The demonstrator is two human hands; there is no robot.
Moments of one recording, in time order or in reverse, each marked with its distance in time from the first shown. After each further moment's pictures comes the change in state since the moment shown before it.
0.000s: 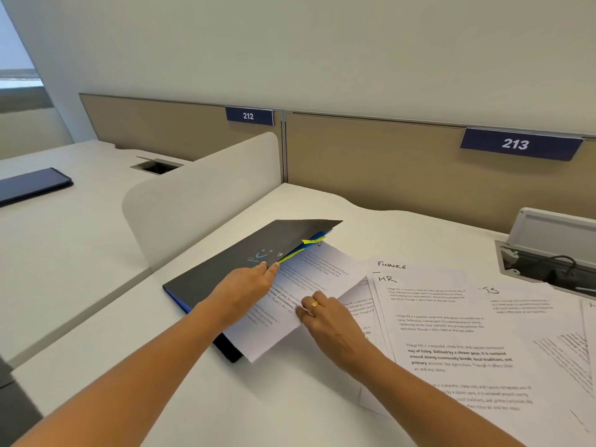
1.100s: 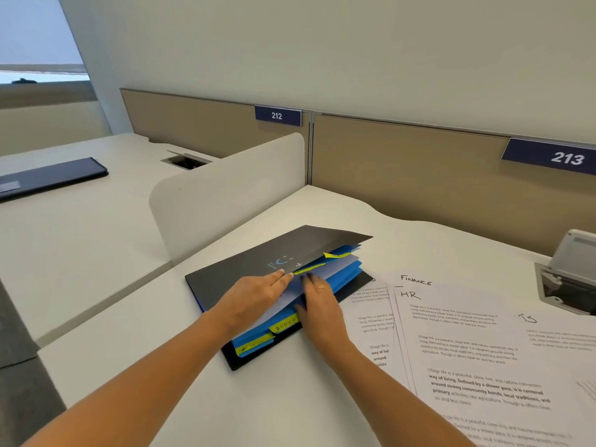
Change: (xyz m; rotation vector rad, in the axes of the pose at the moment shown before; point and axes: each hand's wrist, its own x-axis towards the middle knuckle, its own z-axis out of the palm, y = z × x) left_hand -0.005 -0.012 0.027 -0.150 0.331 0.110; right_hand 0.055 -0.012 0.043 0.543 -0.030 0.410
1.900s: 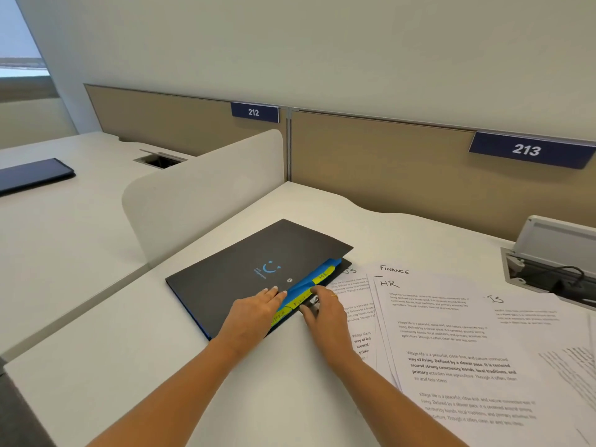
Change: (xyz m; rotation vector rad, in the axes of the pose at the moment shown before) left_hand 0.003 0.042 0.047 -0.088 -0.014 -0.207; right_hand -0.033 0.019 -0.009 0.199 0.058 0.359
